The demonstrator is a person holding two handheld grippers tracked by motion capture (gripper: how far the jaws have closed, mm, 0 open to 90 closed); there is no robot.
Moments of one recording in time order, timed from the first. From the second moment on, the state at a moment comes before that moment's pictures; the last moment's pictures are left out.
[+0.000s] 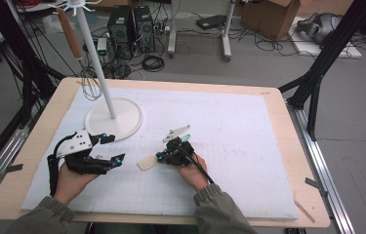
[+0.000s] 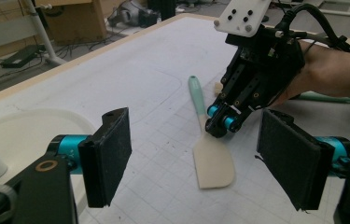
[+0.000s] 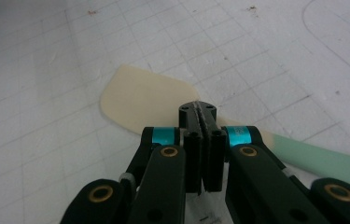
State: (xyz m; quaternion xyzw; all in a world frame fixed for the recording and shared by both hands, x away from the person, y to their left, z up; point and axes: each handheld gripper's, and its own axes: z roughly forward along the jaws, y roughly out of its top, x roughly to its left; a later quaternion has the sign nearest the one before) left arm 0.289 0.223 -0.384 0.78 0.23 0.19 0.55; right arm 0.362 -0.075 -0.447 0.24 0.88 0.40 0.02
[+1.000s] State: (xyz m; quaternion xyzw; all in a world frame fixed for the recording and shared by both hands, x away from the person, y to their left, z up) left arm 0.288 0.222 -0.385 0.78 0.23 0.19 0.55; right arm 0.415 -0.168 -0.444 0.40 0.81 0.40 0.13
